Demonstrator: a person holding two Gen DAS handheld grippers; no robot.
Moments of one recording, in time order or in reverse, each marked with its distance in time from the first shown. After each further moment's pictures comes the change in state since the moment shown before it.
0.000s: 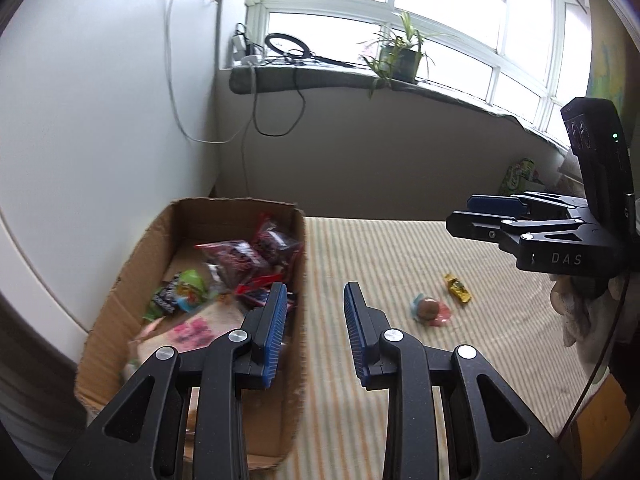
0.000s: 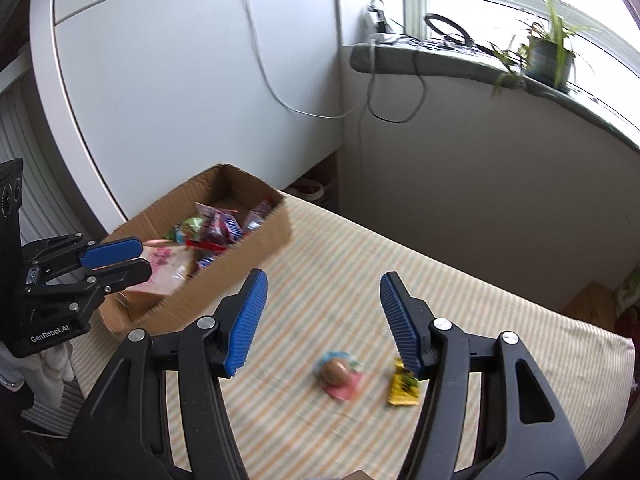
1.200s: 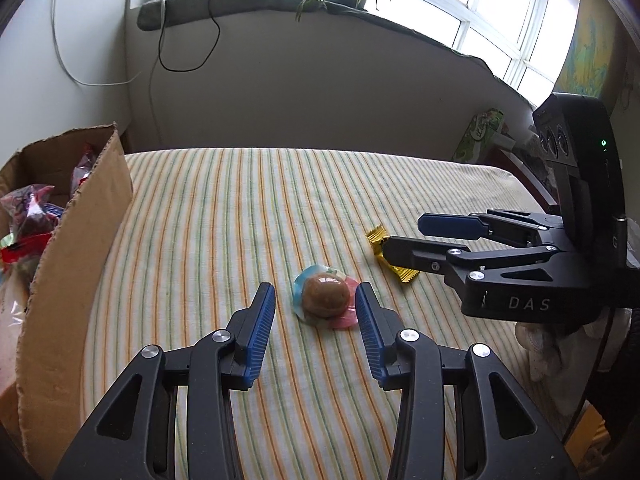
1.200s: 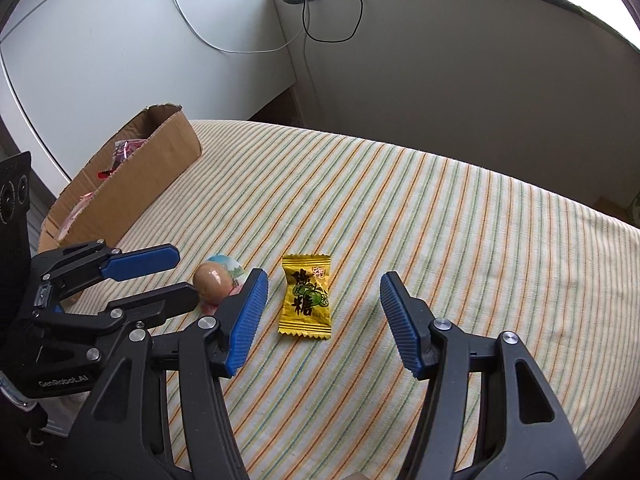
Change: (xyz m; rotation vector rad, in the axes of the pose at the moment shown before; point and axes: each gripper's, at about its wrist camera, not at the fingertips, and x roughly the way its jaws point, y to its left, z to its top) left arm 0.105 -0.091 -0.025 0.021 0.175 -0.149; right arm 0.049 -0.090 -0.086 0.153 0.143 0.023
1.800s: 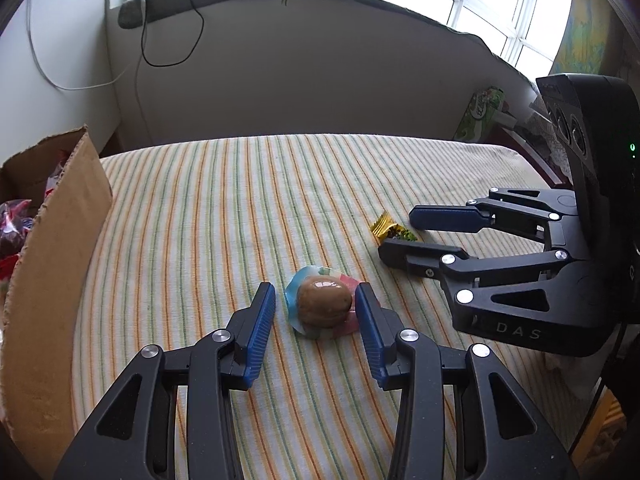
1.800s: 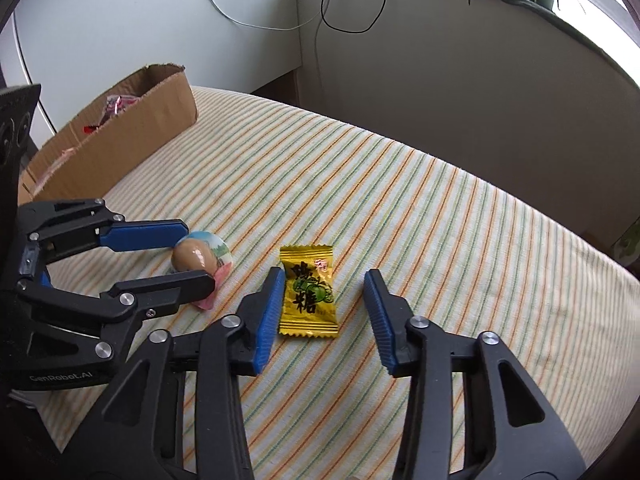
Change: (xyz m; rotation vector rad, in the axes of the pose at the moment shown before) left arm 0.018 -0.011 0.004 0.056 0.049 0.014; right arm 0.014 0.016 0.002 -0.152 0.044 -0.100
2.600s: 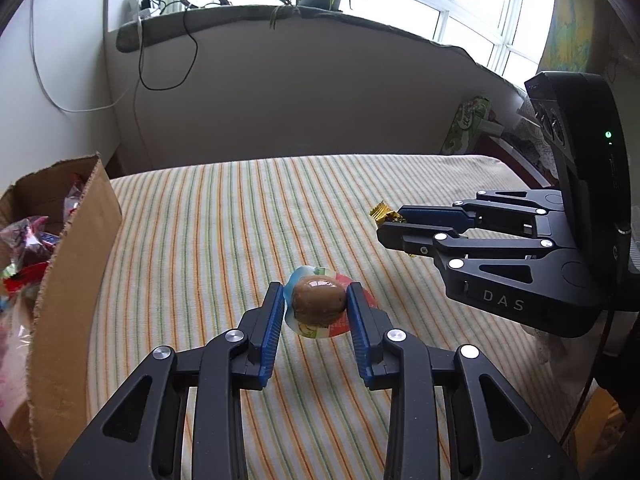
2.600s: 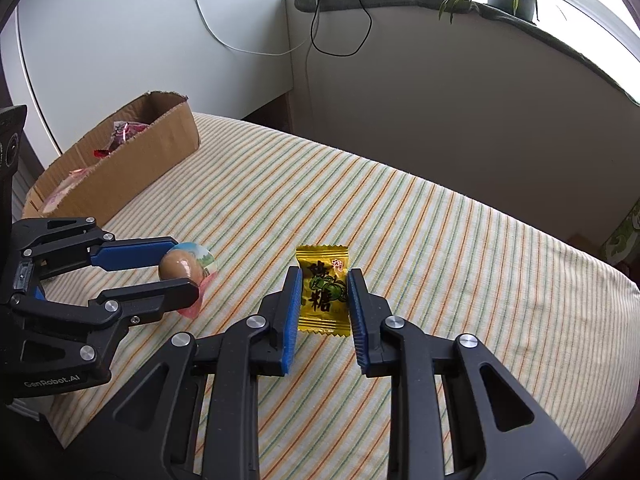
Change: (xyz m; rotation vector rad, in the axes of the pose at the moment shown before) left arm -0.026 -0.003 -0.003 0.025 -0.067 -0.015; right arm -0.037 -0.008 -0.008 0.042 -0.082 -0.015
